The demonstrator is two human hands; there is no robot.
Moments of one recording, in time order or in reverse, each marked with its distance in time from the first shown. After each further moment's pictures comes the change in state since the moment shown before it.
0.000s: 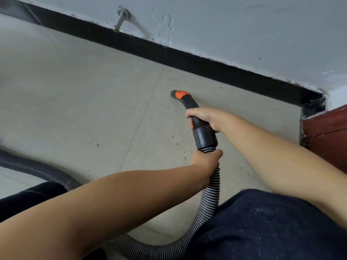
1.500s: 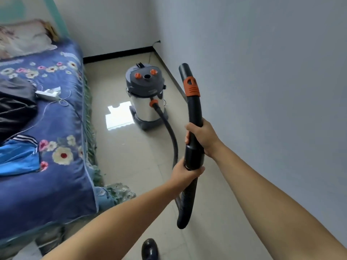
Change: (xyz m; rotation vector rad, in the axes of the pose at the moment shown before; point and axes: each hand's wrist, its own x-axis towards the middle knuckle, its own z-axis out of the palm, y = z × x) left_hand -0.678 0.343 -0.331 -0.234 0.572 0.597; right_hand -0.644 -0.492 0.374 -0.249 -0.602 -0.823
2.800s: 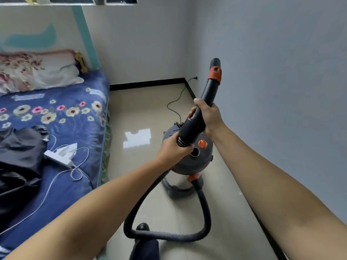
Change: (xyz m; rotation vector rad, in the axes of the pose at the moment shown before) left_hand 0.476 0.253 -0.458 0.320 0.297 0.270; right_hand 0.637 -0.188 0.221 0.327 0.036 -0.054
